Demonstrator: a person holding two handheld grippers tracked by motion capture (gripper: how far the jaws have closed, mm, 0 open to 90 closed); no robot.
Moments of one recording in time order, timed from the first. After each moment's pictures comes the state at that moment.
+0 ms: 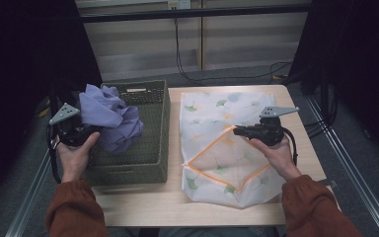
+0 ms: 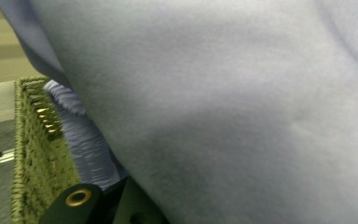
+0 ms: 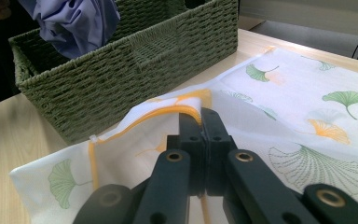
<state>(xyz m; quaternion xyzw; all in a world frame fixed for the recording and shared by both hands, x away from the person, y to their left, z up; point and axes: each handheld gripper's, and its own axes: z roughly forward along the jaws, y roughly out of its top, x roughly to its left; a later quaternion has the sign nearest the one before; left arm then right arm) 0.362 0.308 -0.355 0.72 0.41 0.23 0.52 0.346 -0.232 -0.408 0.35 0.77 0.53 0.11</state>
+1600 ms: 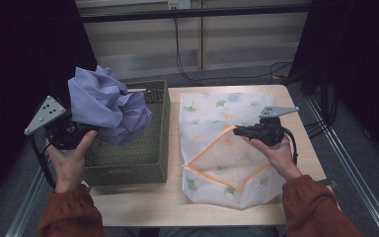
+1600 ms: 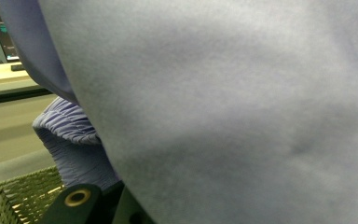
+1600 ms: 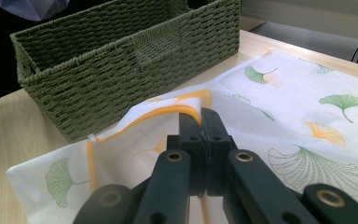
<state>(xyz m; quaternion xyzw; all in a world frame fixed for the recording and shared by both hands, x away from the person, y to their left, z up) 0.300 0.274 -0.282 0.68 0.31 0.28 0.60 0.345 -0.231 -0.405 0.34 0.77 0.53 0.12</state>
